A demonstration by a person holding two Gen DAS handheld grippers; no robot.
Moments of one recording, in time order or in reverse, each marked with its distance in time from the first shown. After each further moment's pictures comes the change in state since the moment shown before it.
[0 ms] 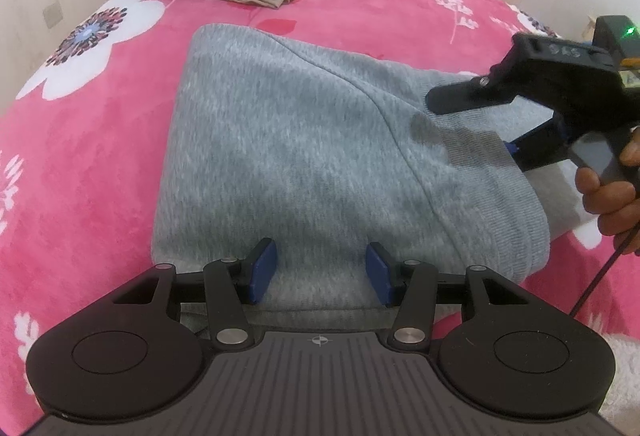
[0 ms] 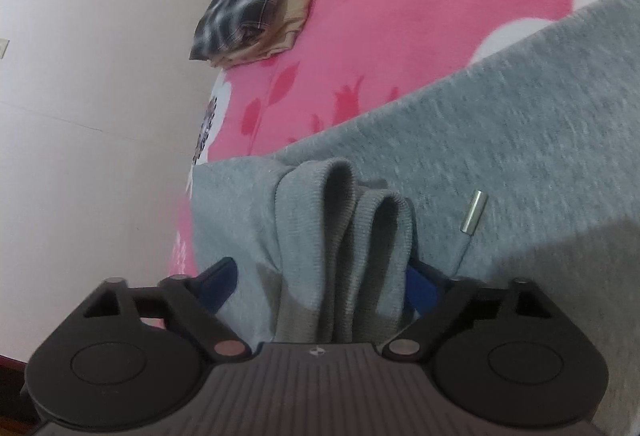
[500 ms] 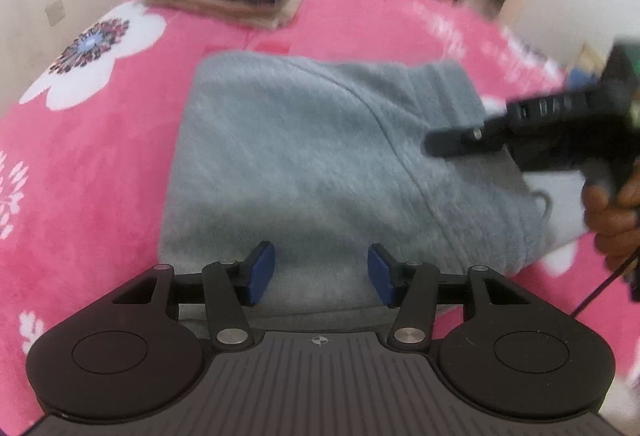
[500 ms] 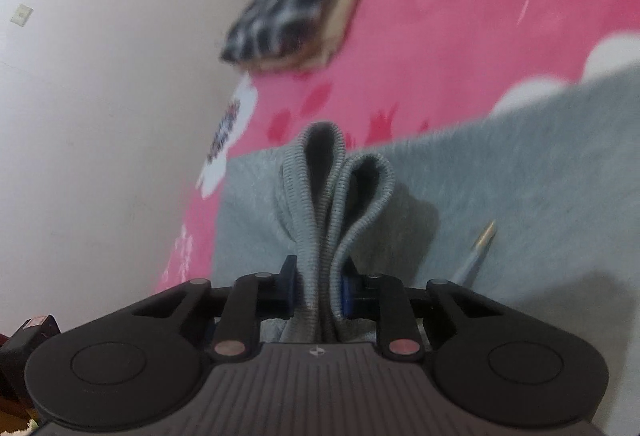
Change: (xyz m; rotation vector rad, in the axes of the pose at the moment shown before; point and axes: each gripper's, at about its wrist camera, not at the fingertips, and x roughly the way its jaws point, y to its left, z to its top) left arm -0.035 -0.003 0.017 -0.086 -0.062 -0.077; right arm -0.040 0.033 -0.007 -0.147 -0.080 -0.068
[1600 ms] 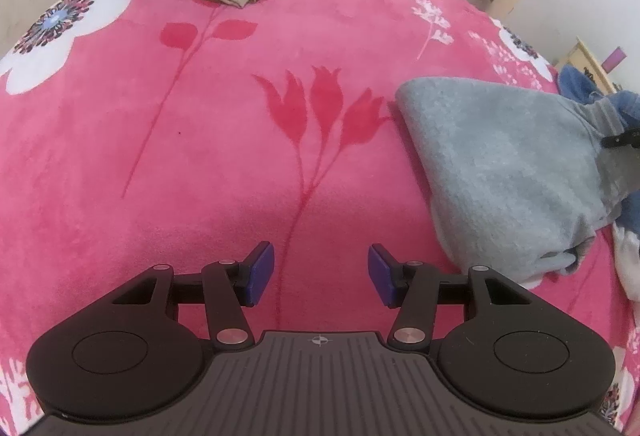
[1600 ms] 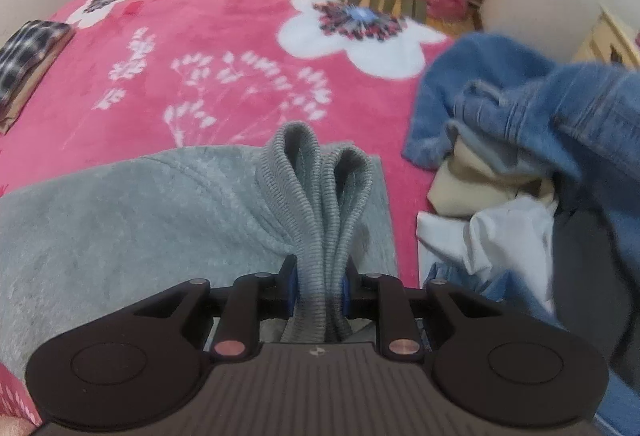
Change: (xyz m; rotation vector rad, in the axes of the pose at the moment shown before) left arm 0.037 -0.021 0.012 -0.011 0.120 -0.021; right arm -0.251 -0.218 0.092 -0.144 -0.006 -0.792
